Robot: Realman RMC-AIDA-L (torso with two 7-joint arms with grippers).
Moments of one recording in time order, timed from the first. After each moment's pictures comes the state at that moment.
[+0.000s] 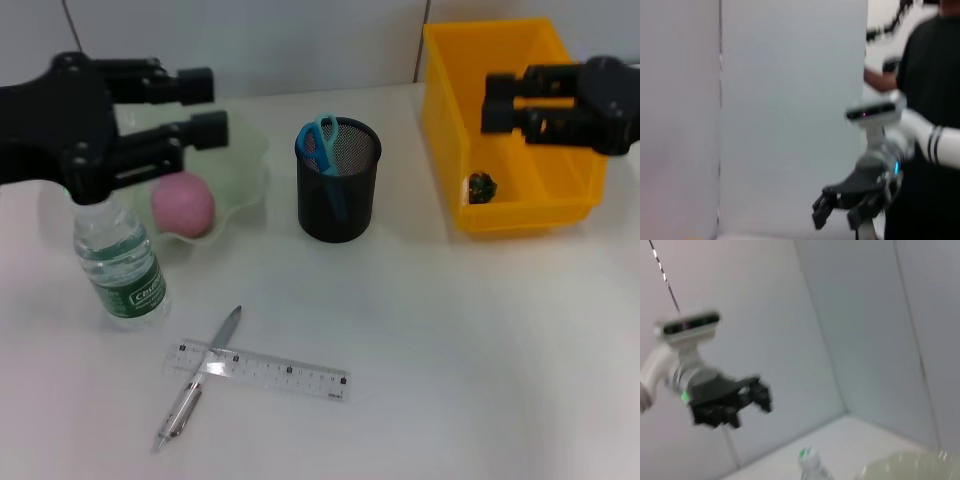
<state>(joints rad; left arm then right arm) -0.45 -2.06 0.87 1.25 1.60 1.81 -1.73 0.54 2.01 -0.55 -1.06 -1.84 -1.90 1.82</state>
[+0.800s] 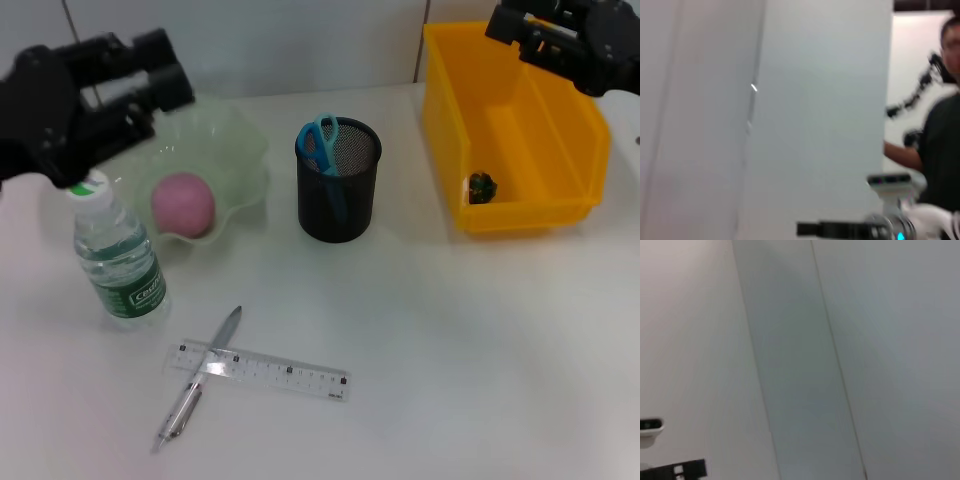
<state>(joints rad) -0.42 -2.06 0.87 0.99 1.43 1.78 -1.54 0.54 2.03 -0.48 -0.75 -1.65 -1.73 1.46</state>
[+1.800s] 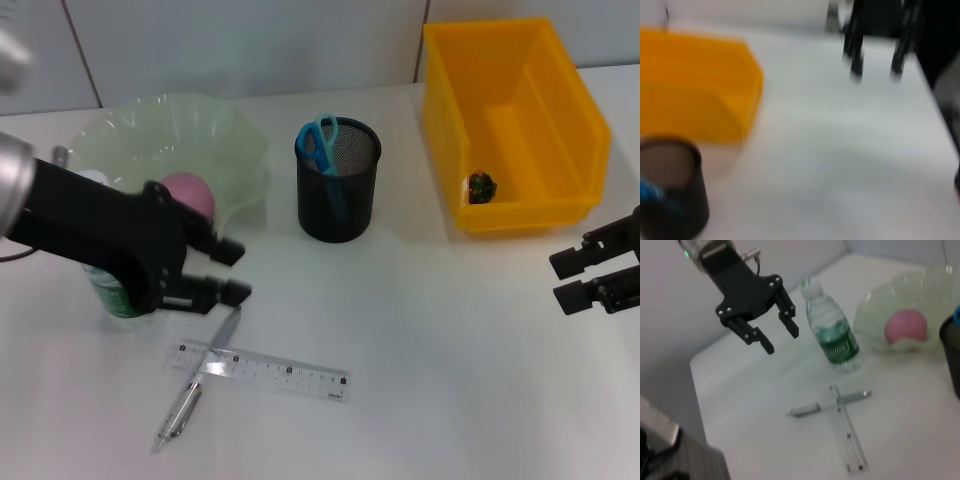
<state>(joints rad) -0.66 -2.06 0.99 1.33 2.16 1.91 -1.87 0.58 1.91 -0.60 -1.07 -2.27 -2.11 1.89</state>
